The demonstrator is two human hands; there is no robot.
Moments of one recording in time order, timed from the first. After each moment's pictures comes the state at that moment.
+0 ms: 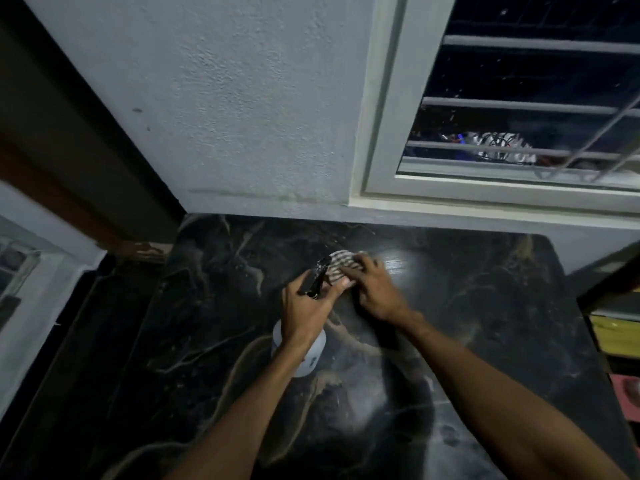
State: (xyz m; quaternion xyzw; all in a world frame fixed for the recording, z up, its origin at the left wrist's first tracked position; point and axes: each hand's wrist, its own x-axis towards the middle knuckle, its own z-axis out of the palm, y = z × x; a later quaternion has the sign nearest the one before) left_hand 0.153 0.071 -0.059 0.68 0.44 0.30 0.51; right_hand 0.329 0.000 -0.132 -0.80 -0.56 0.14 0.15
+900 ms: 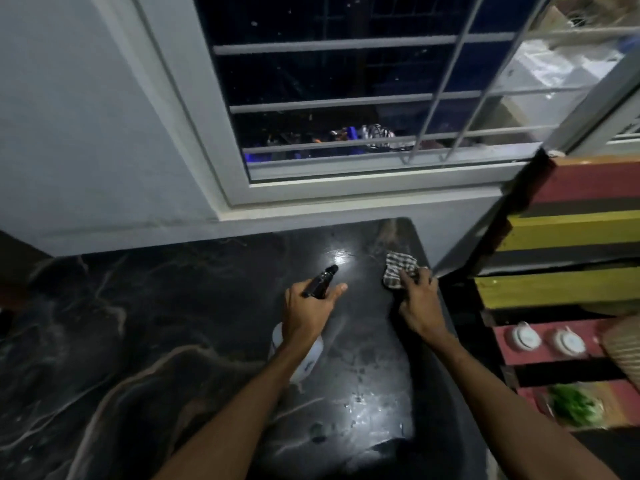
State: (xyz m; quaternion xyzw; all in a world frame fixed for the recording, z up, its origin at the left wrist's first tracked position) left_hand 0.347 -0.092 -0.063 0.73 0.40 0.18 0.52; right_hand 0.511 -0.275 -0.128 -0.95 -0.27 0.09 0.15
